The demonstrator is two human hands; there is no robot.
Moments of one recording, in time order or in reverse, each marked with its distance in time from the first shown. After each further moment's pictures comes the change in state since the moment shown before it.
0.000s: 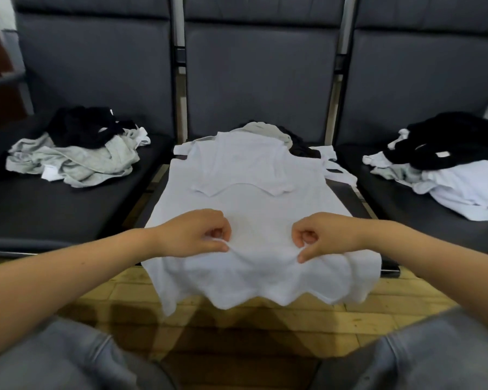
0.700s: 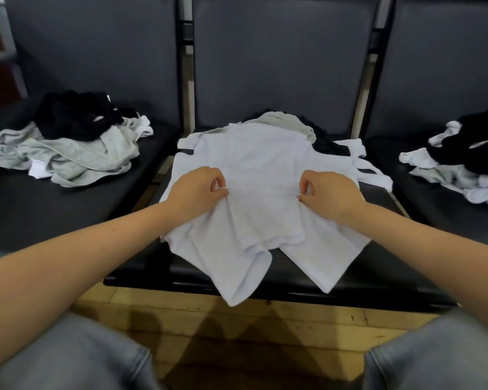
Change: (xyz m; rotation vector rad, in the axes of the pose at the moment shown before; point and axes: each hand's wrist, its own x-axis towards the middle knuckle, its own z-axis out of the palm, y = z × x) left_hand 0.073 -0.068 -0.017 0.017 0.442 -0.371; right_hand 0.109 0.024 -0.027 -0.160 0.591 0.181
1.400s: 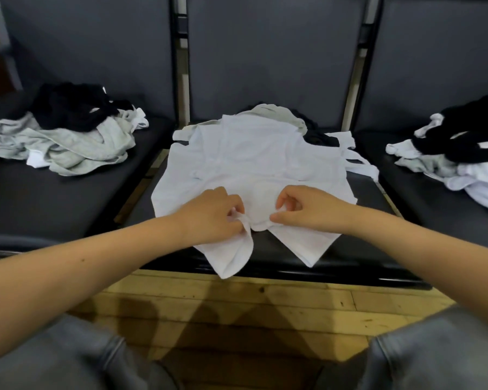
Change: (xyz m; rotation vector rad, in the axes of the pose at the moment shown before) left_hand -0.065 0.067 -0.010 0.073 -0.357 0.079; right_hand -0.054 -0.029 -0.013 0.266 -0.347 -0.064
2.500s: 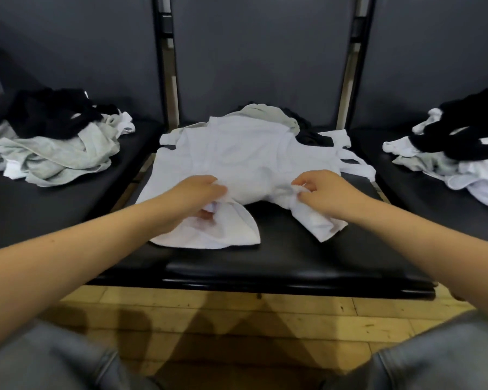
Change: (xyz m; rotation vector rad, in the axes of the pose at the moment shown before) left_hand 0.034 -0.005 -0.015 -0.922 0.069 -0.350; right_hand 0.010 0.027 -0.024 0.077 0.225 0.106
